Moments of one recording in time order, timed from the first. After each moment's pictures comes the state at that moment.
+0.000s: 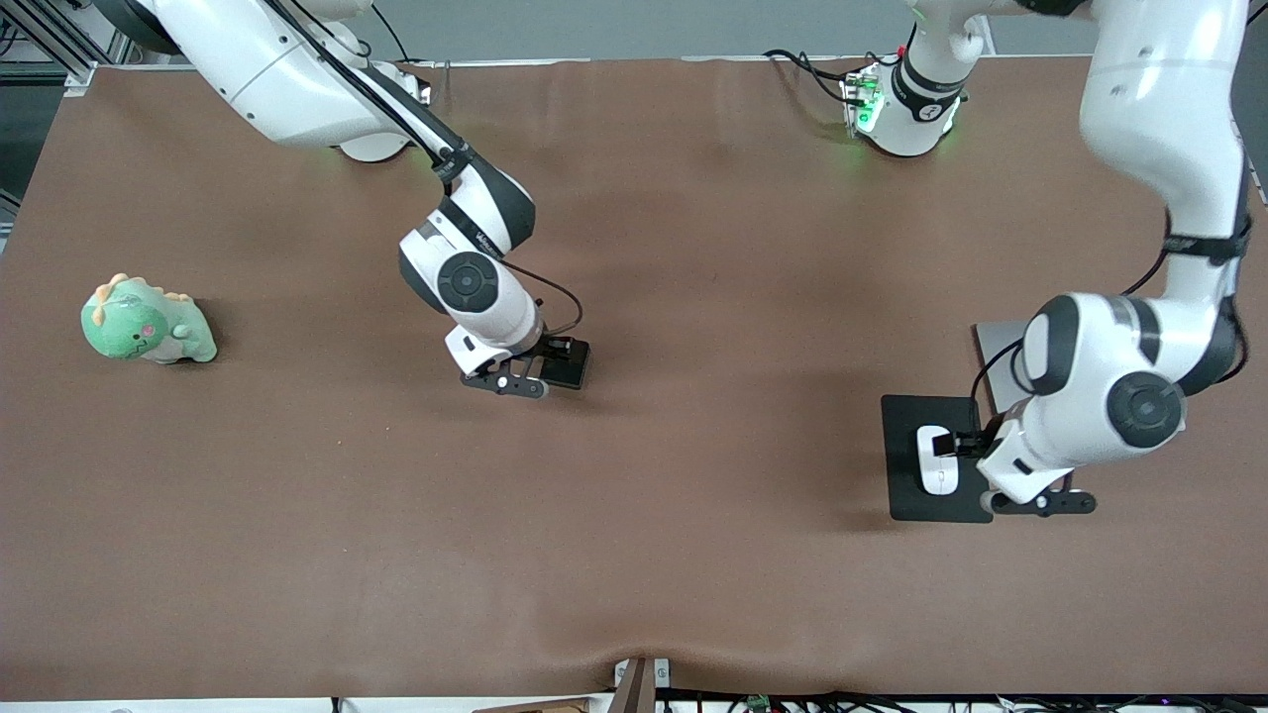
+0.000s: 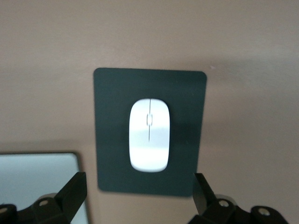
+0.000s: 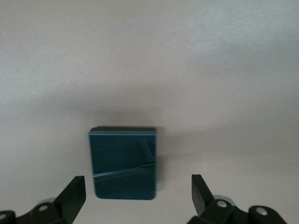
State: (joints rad) left arm -0.02 0.53 -0.09 -1.55 0.08 2.01 -0.12; right arm 0.10 0.63 0.55 -1.83 -0.27 2.32 0.97
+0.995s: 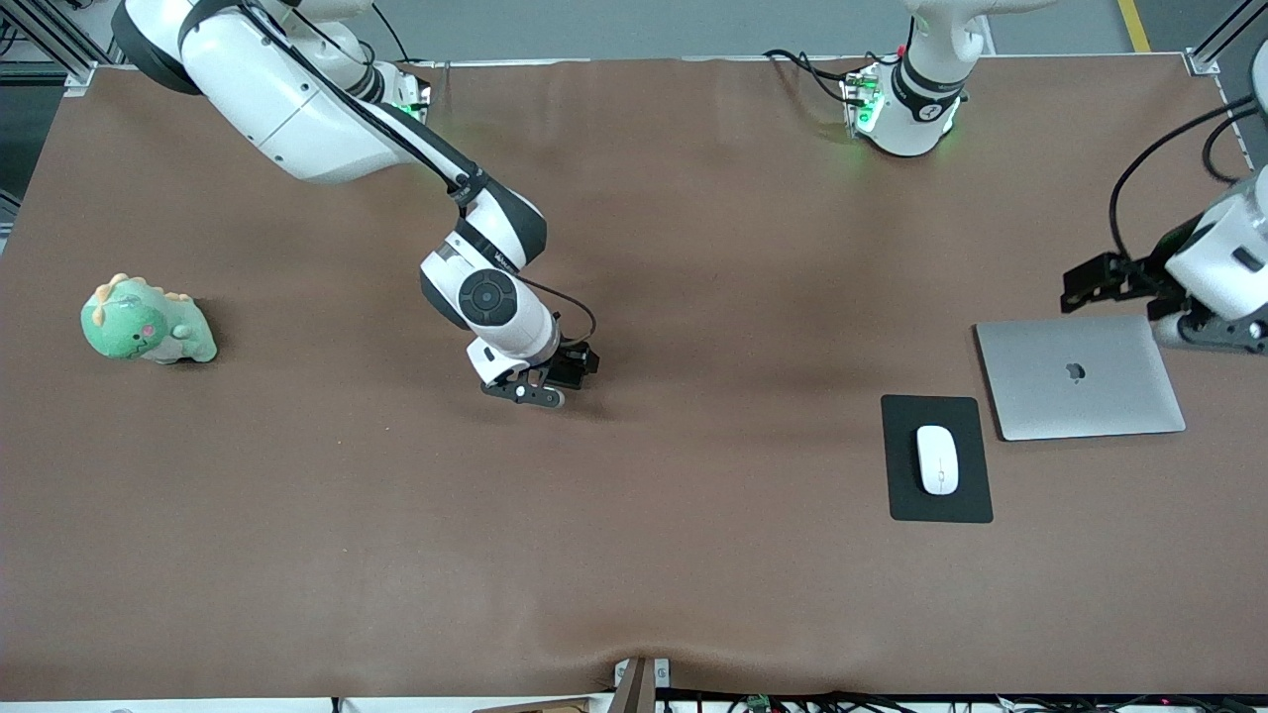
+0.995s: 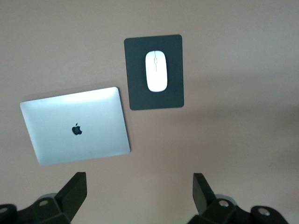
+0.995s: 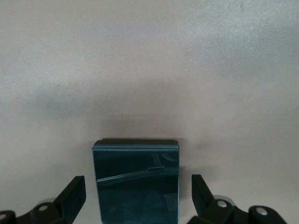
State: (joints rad) left arm 0.05 0.07 -0.09 -1.56 0.01 1.58 0.09; right arm 0.10 0.73 0.55 -1.82 -0.33 2.41 1.02
